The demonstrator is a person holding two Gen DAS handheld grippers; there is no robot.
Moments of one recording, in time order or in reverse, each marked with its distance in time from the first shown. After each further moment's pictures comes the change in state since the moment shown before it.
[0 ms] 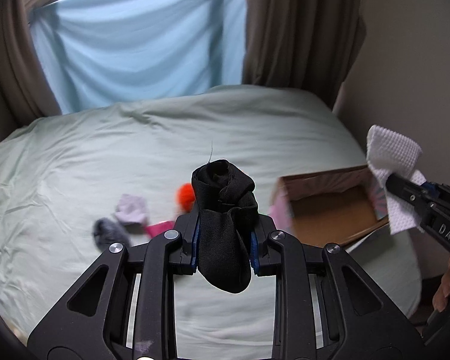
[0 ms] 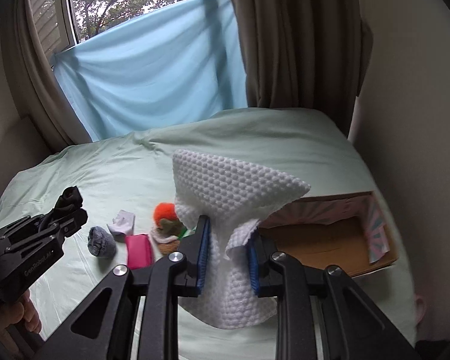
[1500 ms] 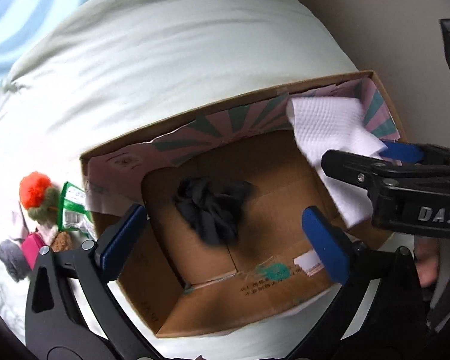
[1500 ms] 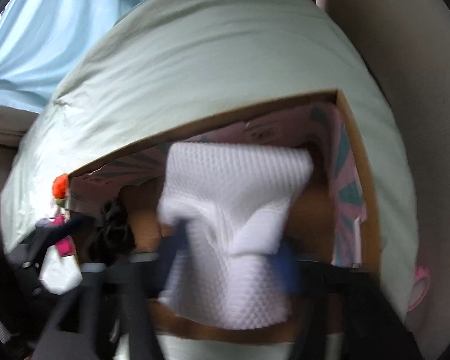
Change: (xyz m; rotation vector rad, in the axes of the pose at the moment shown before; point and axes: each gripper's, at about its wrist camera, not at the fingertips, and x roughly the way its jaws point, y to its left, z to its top) left arm 0.254 -0.199 -0.013 0.199 0.558 -0.127; right arm 0.216 -0.224 -0.011 0.253 0.593 0.023
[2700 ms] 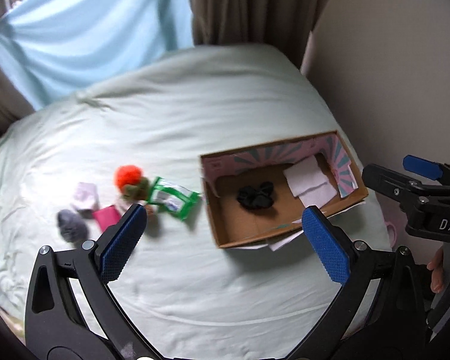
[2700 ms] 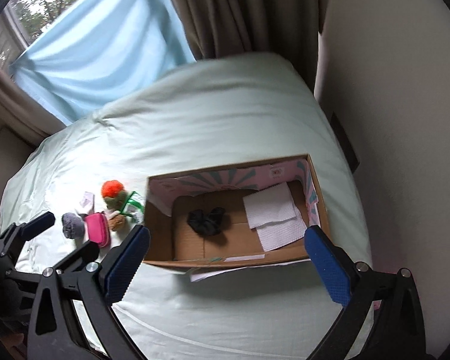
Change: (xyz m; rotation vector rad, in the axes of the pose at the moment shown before) left arm -0.231 0.039 -0.102 -0.111 -0.334 0.104; right arm -0.179 0.077 -0.089 -0.124 -0.316 -0.037
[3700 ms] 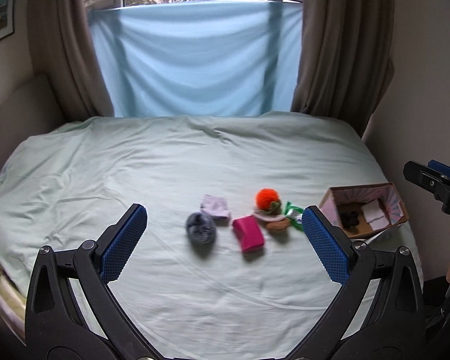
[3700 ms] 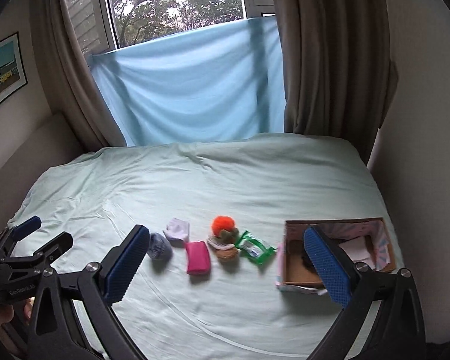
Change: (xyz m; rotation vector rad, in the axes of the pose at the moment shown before) left arm -0.182 0.304 -0.116 -0.196 -0.288 0.148; right arm -0.106 0.276 -0.061 -0.204 -0.312 0.085
